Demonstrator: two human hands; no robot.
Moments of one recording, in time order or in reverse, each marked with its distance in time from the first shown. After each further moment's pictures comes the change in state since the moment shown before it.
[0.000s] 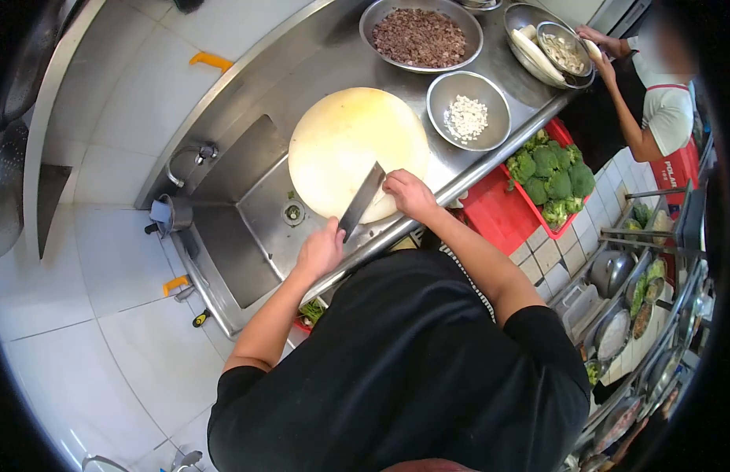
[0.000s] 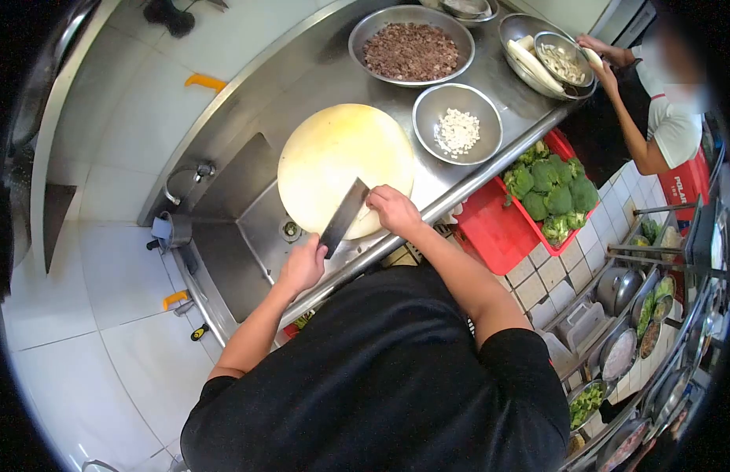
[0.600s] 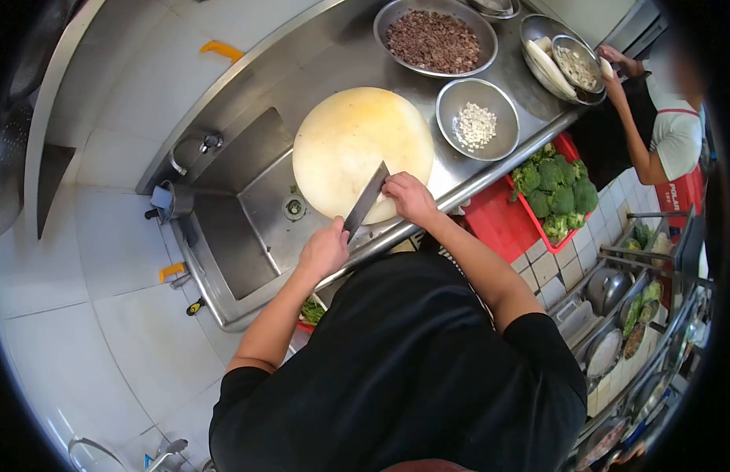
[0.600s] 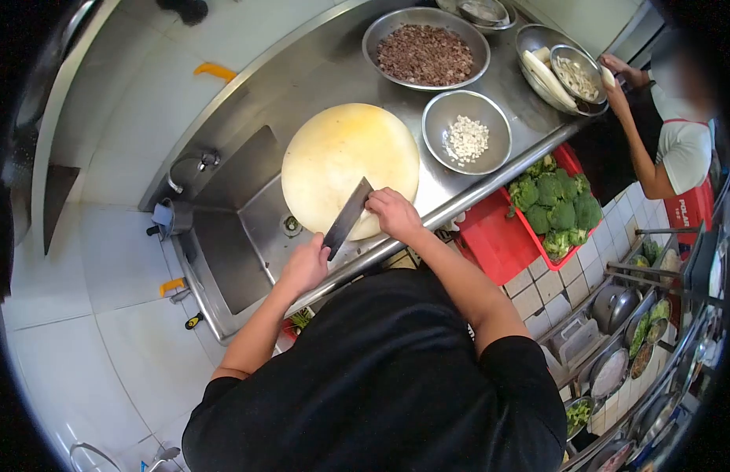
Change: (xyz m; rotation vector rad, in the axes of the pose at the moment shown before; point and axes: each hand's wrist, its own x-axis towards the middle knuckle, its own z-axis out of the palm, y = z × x) left_hand -0.004 0.028 -0.011 -0.006 -0.029 -0.085; right_hand 0.005 0.000 0.000 0.004 -0.016 -0.063
